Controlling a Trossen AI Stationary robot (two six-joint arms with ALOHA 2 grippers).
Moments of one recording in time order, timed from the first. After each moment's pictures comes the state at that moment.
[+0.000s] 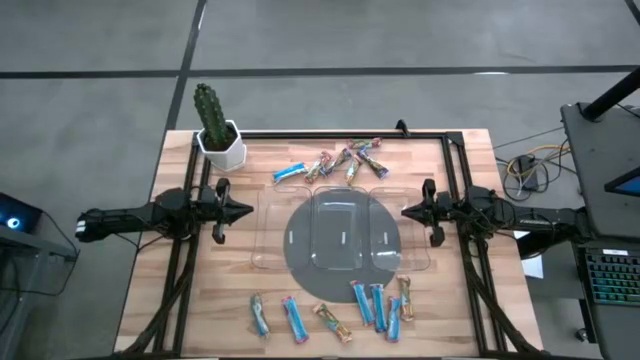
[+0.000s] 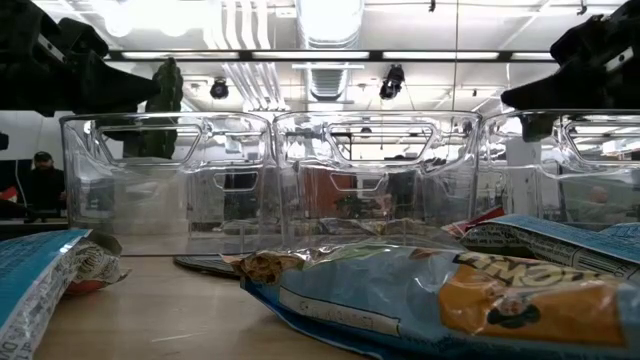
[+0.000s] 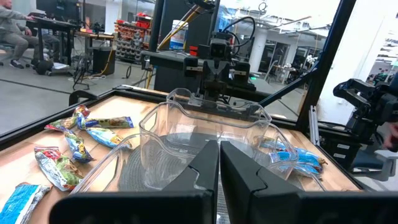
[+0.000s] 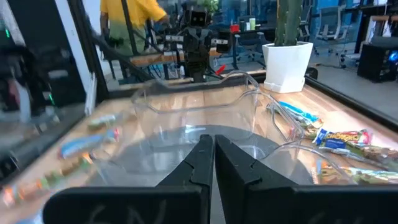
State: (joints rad) left arm 0.07 0.00 0.01 0.02 0.01 -0.18; right arm -0.11 0.11 0.01 0.06 -0.13 0.16
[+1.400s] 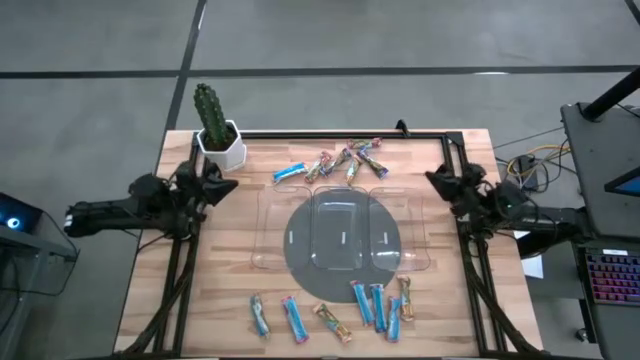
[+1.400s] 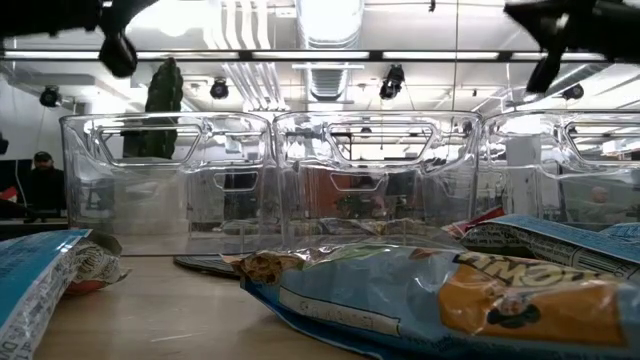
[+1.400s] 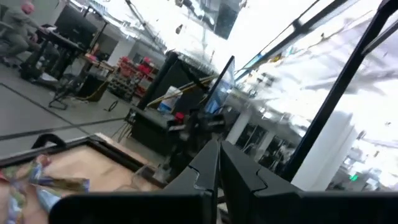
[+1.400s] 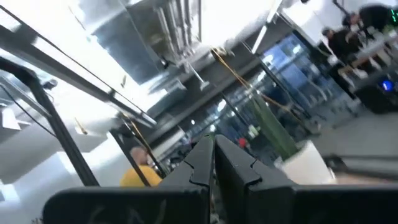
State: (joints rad) left arm 0.07 0.27 0.33 0.18 -0.09 -0.50; right arm -0.11 0.13 0.10 0.53 0.17 0.66
